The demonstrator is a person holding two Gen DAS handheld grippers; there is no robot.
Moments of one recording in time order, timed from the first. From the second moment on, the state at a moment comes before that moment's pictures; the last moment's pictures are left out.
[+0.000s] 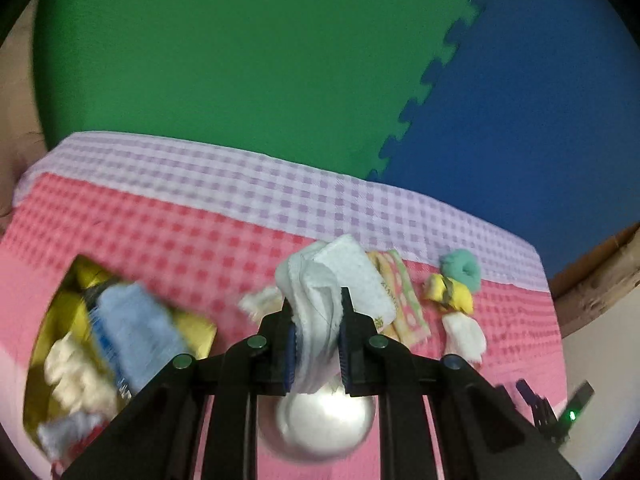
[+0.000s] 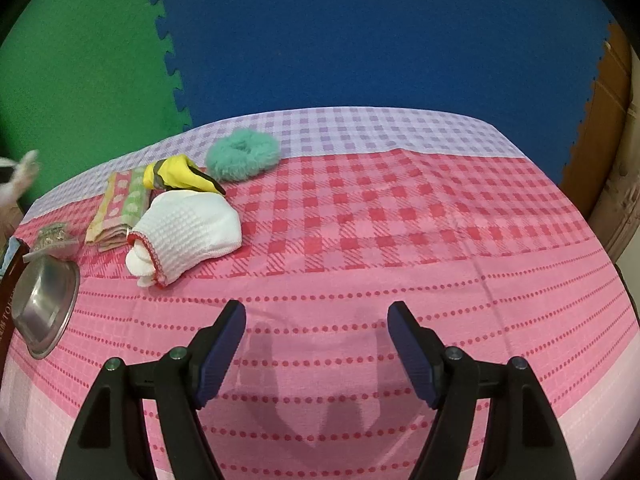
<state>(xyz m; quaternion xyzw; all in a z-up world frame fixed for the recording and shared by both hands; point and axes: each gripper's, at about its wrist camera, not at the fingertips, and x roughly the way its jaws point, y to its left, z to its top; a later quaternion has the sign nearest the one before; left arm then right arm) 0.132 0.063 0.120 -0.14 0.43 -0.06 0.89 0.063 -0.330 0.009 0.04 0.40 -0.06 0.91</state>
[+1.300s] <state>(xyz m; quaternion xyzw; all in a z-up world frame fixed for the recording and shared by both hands) -0.022 0.216 0.119 -0.24 0.41 0.00 0.88 0.220 -0.007 0.012 -0.21 0.55 0.25 0.77</state>
